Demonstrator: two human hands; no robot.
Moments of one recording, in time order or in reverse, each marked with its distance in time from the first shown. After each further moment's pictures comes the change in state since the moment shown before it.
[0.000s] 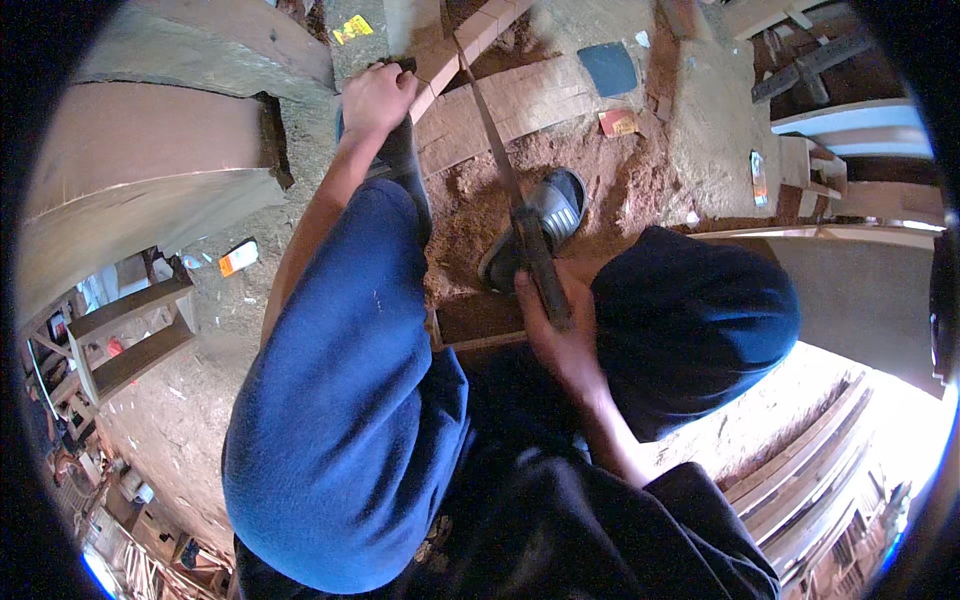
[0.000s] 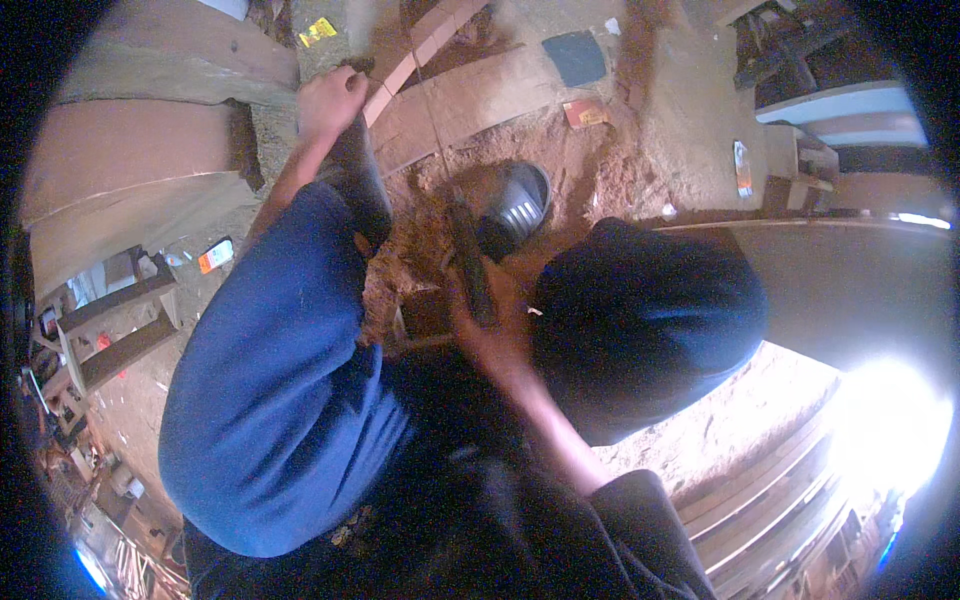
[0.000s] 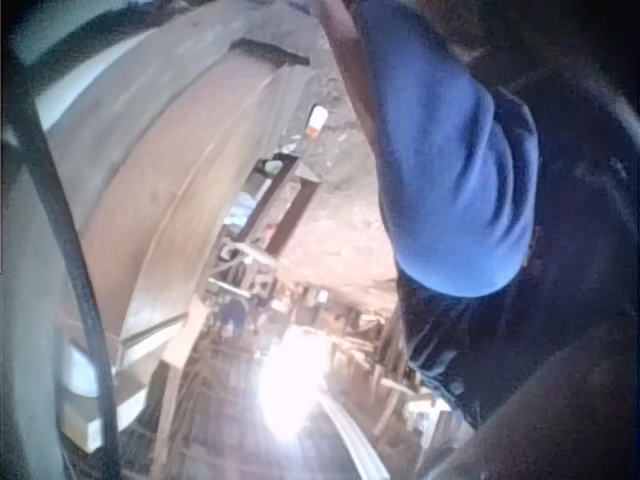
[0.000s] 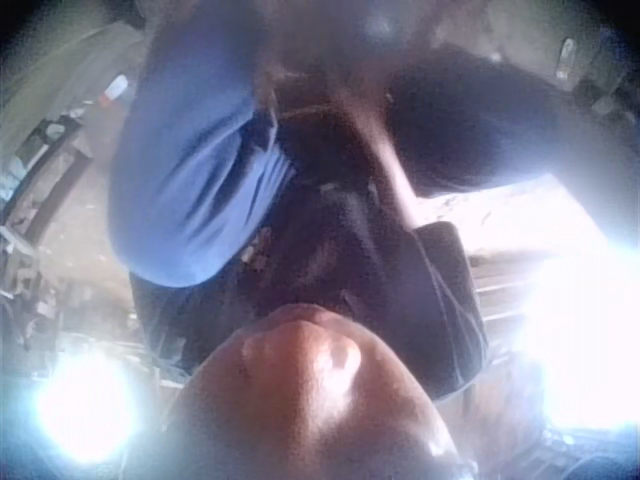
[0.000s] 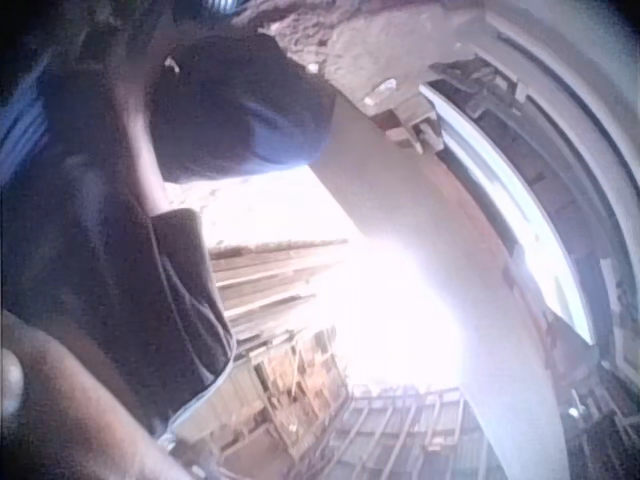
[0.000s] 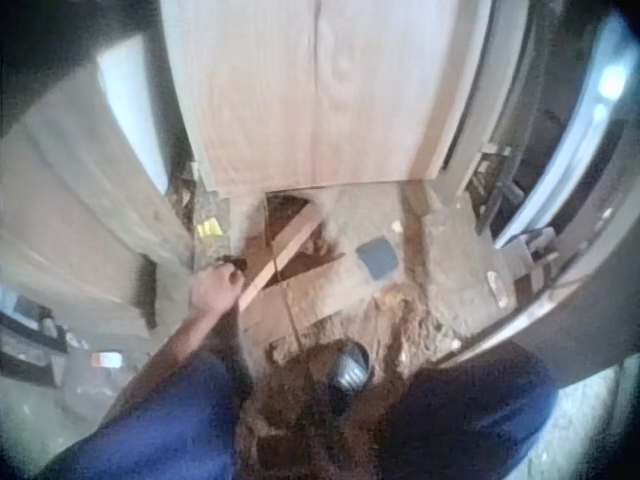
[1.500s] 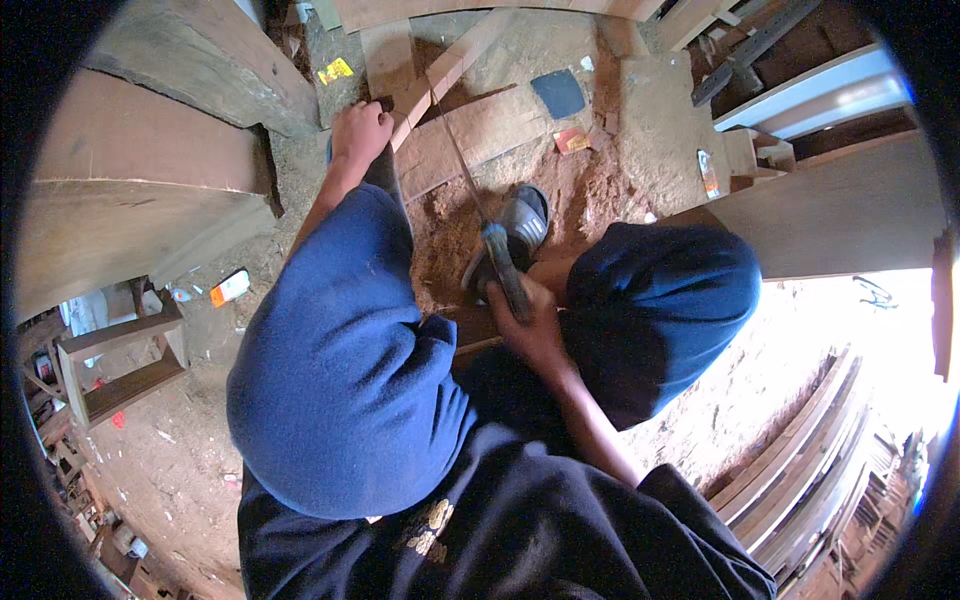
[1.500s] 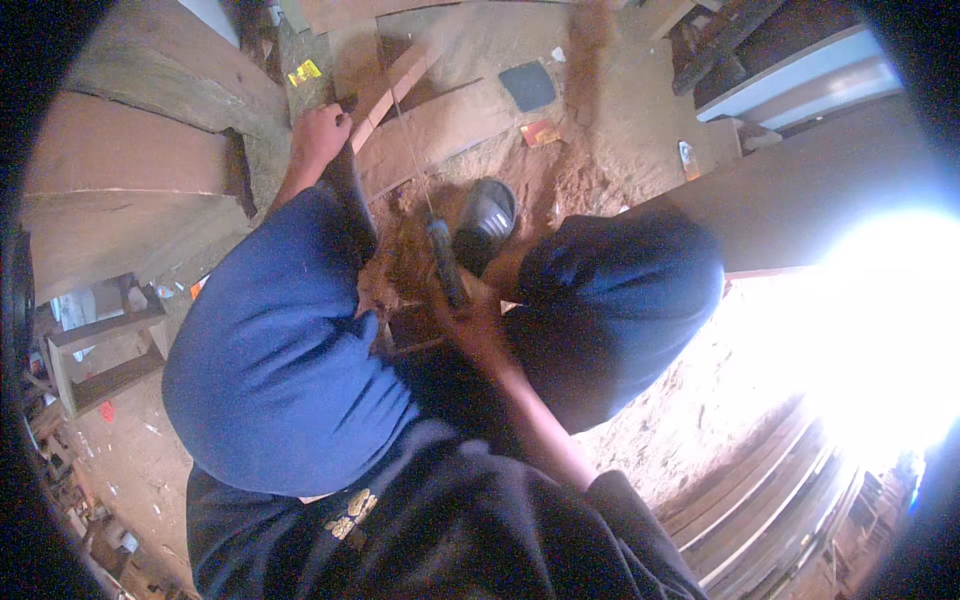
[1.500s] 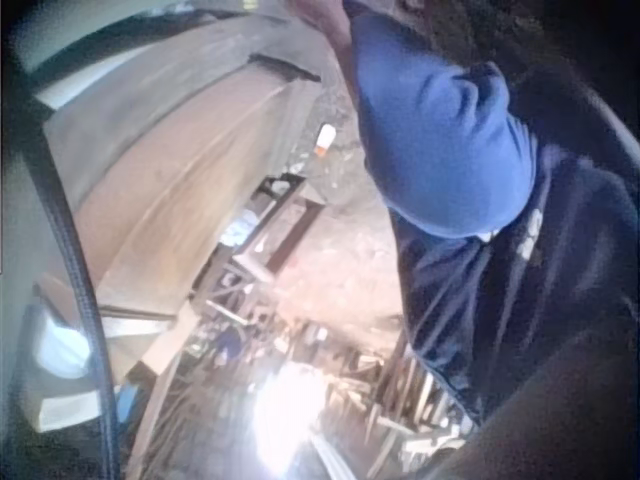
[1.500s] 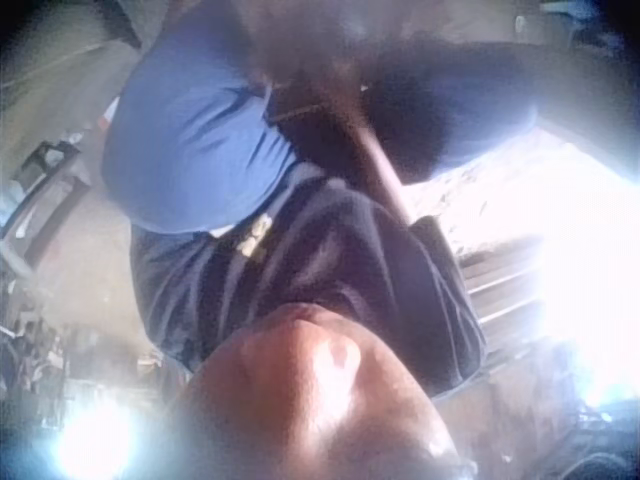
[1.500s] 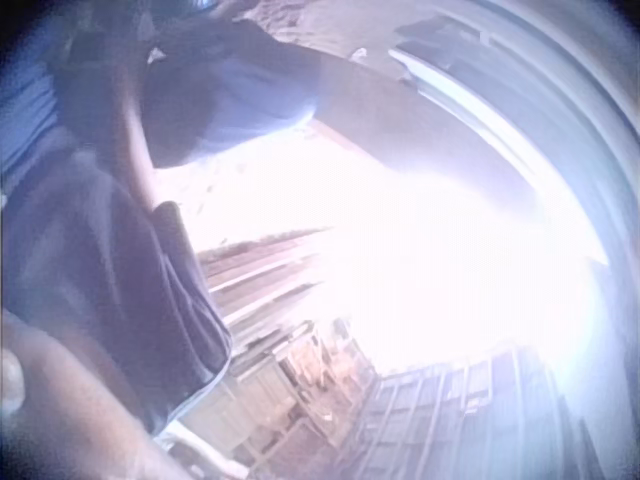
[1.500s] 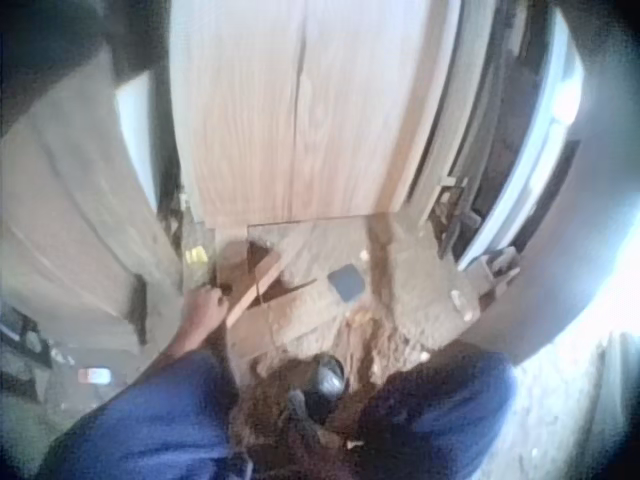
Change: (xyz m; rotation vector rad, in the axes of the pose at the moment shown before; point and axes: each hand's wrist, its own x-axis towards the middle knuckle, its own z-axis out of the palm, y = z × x) left_hand 0.005 -0.019 0.019 -0.070 0.101 0.161; right_hand -0.014 0.017 0.014 0.114 0.013 -0.159
